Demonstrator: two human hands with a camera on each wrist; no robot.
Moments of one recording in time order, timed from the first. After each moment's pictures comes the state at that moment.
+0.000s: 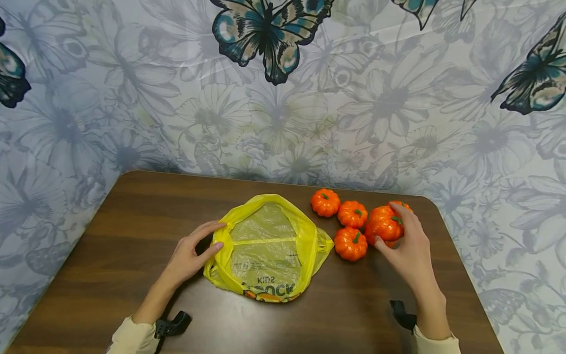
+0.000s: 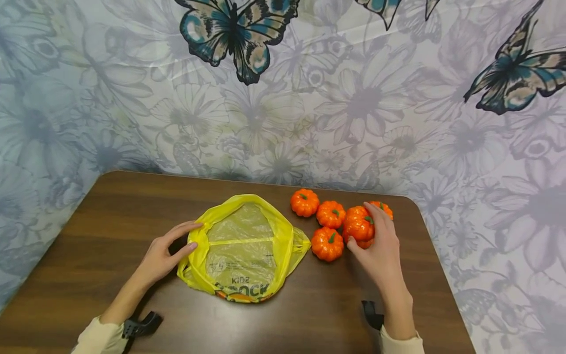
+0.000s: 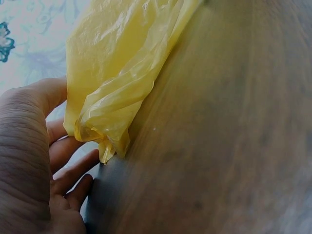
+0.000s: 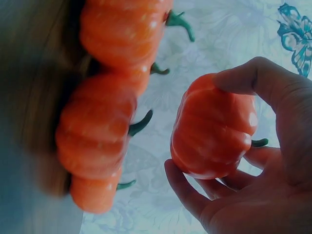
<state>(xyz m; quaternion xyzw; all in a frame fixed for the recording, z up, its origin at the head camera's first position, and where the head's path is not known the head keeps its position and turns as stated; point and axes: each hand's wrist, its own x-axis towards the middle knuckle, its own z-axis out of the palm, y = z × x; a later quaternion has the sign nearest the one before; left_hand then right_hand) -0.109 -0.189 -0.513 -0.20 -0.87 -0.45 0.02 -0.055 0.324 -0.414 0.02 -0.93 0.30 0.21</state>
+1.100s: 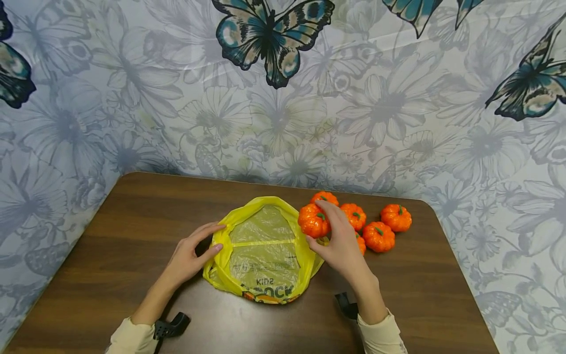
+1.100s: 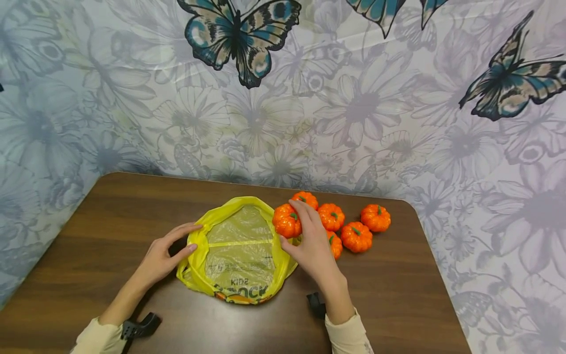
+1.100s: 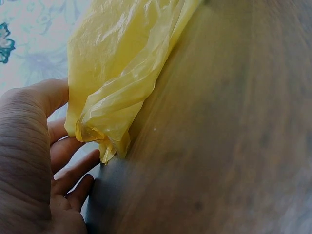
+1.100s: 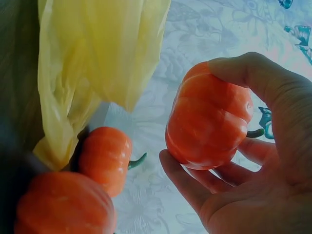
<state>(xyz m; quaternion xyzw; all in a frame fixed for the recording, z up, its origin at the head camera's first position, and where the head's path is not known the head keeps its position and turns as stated) -0.110 -0.188 -0.513 -0.20 -0.87 -0.45 0.03 -0.088 0.203 -0.417 0.14 -0.92 0.34 0.12</state>
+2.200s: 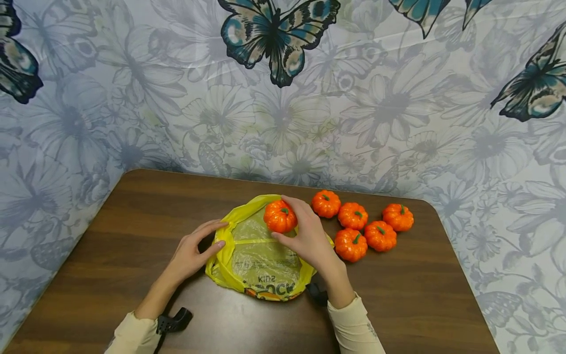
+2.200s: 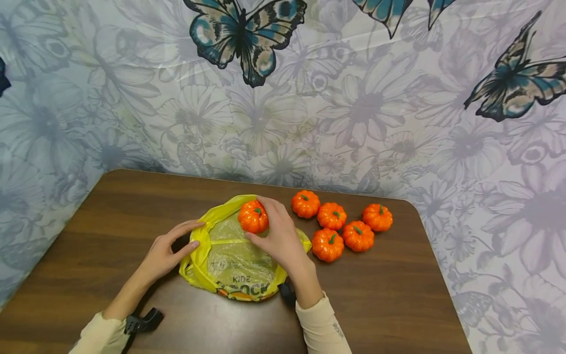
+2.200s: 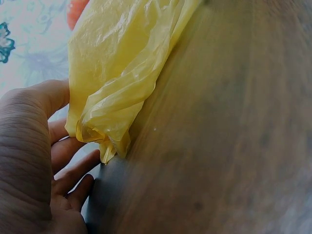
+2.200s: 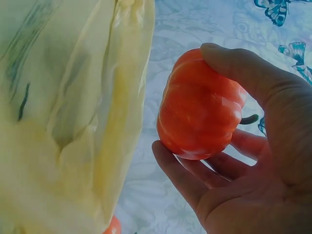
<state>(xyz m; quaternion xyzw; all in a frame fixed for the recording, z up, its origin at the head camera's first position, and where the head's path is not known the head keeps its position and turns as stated) -0.112 -0.191 -0.510 -0.20 -0.87 -0.44 0.02 -0.109 0.136 -0.414 0.17 -0.92 0.36 0.05</state>
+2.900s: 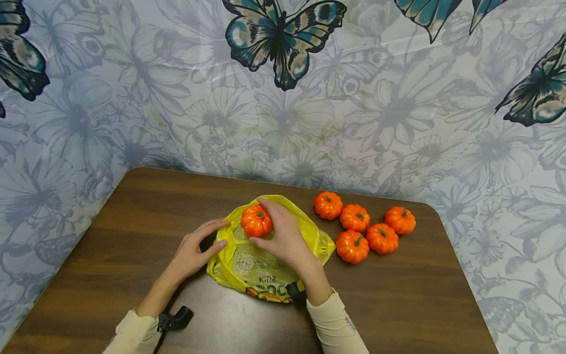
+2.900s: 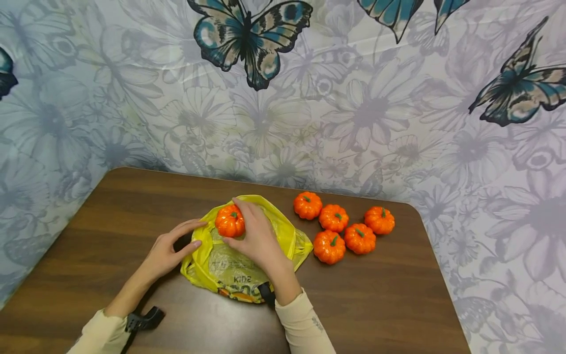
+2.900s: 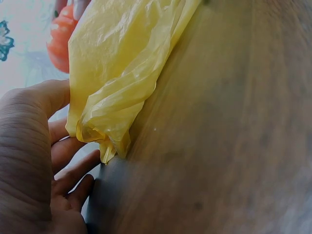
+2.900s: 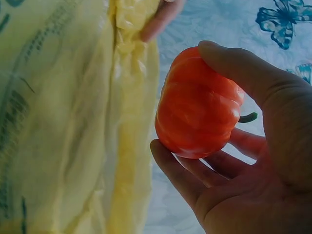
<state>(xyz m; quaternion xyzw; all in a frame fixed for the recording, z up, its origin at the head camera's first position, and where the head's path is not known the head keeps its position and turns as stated) -0.125 -0.194 -0.514 -0.21 -0.87 -0.44 0.02 -0.126 0.084 -0.426 0.19 -0.91 0.37 0.01</state>
